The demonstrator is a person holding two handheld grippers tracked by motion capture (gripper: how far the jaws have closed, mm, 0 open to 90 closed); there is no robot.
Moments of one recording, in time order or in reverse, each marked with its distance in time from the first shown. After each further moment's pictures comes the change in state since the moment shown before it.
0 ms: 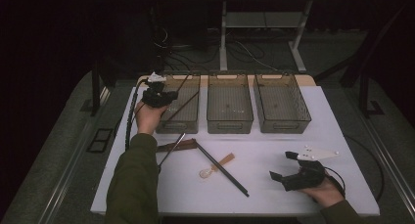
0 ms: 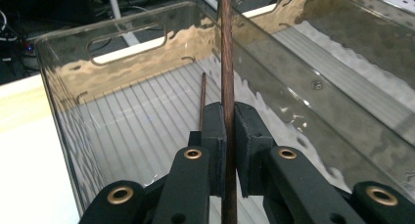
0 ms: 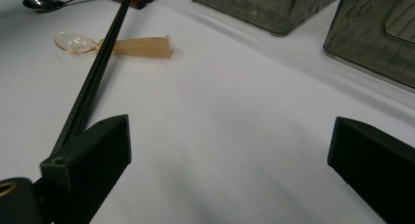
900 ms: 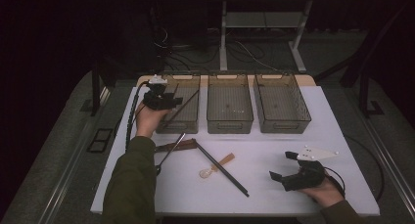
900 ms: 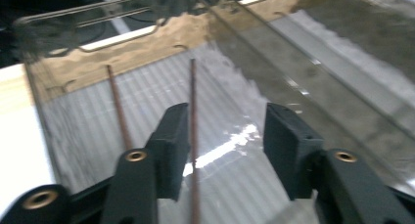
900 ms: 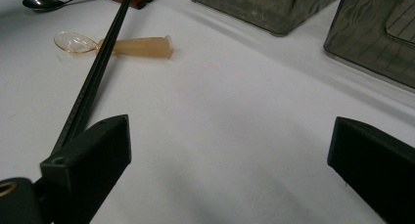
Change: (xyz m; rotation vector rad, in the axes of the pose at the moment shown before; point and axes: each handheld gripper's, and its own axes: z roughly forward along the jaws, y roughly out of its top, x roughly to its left) left arm -0.009 -0.001 -0.005 0.030 -0.065 0.005; right arm 0.001 0.000 0.000 -0.001 -0.002 0.001
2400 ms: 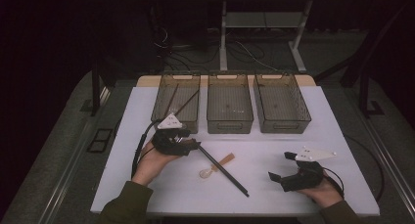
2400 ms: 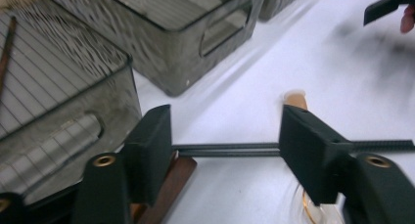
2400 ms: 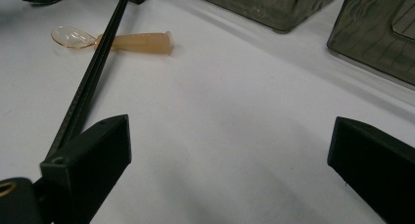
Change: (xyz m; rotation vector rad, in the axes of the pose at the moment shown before) left arm -0.106 -0.072 -0.042 0.035 -0.230 0.167; right arm 0.003 0.000 0.002 0.013 -0.008 -0.011
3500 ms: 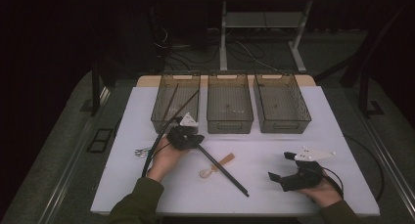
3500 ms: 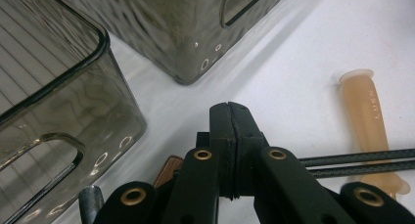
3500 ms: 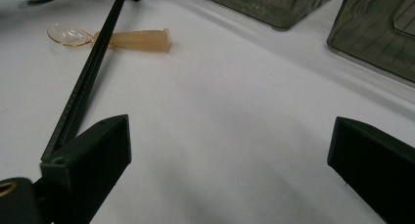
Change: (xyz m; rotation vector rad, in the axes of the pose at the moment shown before) left arm 0.008 0.006 0.051 0.151 0.059 0.049; right arm 0.000 0.000 0.002 0.007 -0.004 0.002
